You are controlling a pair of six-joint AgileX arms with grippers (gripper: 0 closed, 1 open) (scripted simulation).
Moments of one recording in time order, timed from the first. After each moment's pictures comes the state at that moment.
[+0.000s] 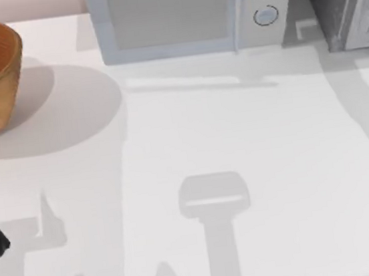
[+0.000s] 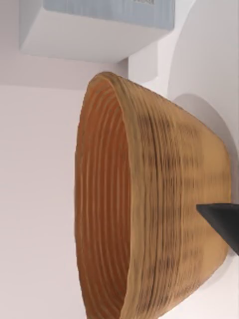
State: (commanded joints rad) left arm 0.00 0.00 0.00 0.00 0.00 0.00; right arm 0.20 1.35 1.62 -0.27 0.22 0.01
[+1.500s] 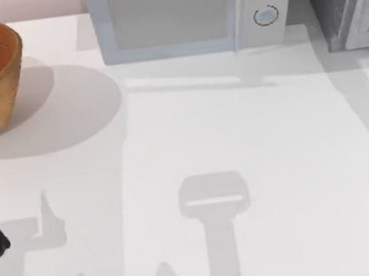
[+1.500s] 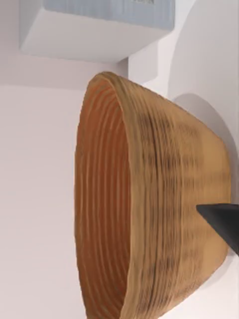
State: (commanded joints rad) left arm 0.00 0.00 0.00 0.00 0.00 0.00; right arm 0.16 1.56 1.81 -0.24 0.18 0.01
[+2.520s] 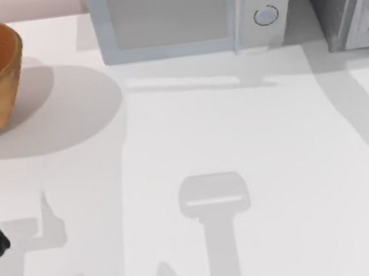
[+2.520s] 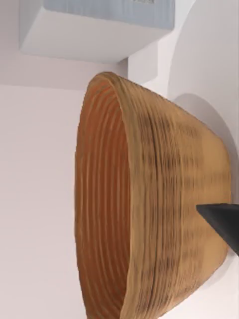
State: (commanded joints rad) left arm 0.00 0.00 0.00 0.00 0.00 0.00; right arm 0.28 1.40 1.83 -0.40 0.23 0.01
